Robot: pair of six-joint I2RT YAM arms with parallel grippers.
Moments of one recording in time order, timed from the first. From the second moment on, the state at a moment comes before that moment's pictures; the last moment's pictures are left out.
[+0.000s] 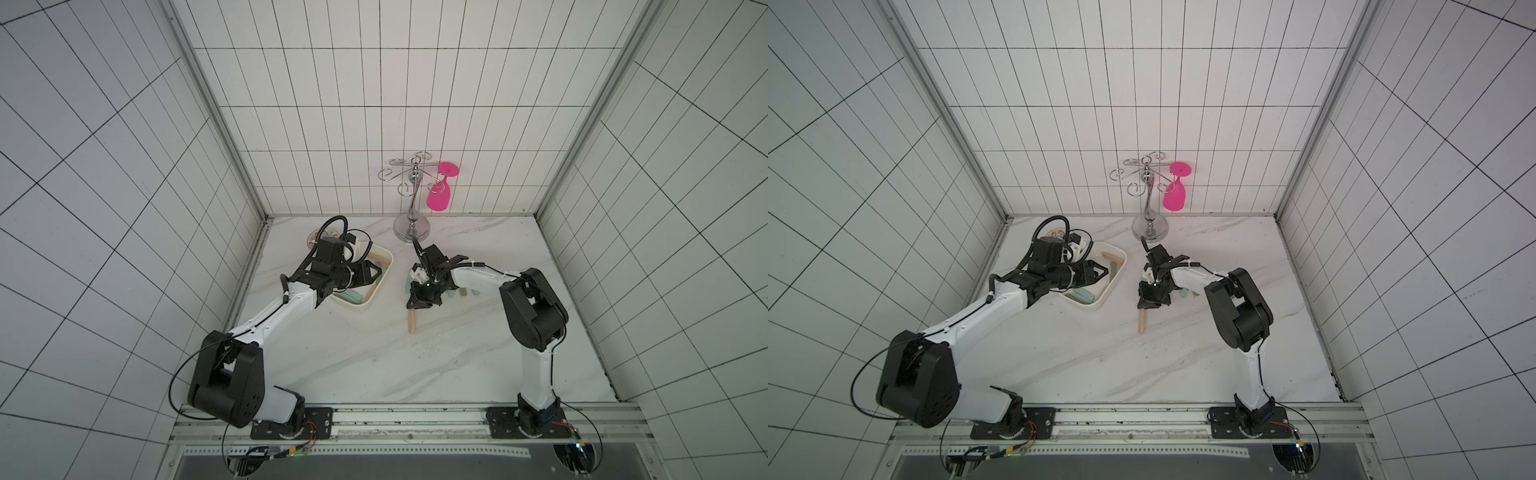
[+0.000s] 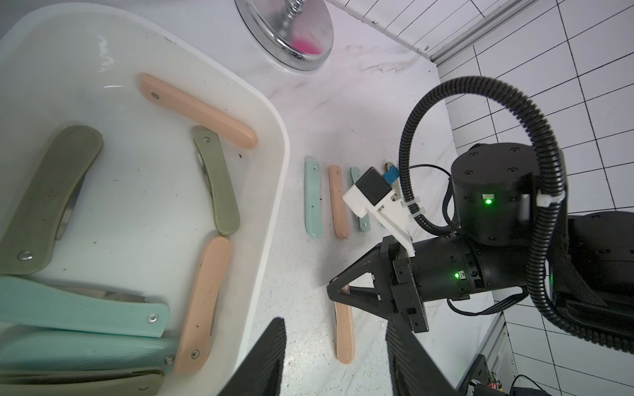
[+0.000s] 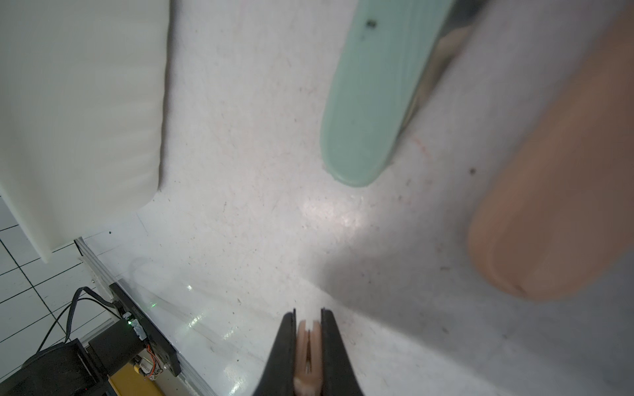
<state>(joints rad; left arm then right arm) -0.33 1.42 0.99 -0.27 0.48 -0.52 0.56 2.01 1.35 -0.60 -0.49 0.48</state>
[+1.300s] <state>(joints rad) -0.33 1.42 0.99 -0.29 0.46 -0.49 0.69 2.02 1.44 -0.81 -0.15 0.37</state>
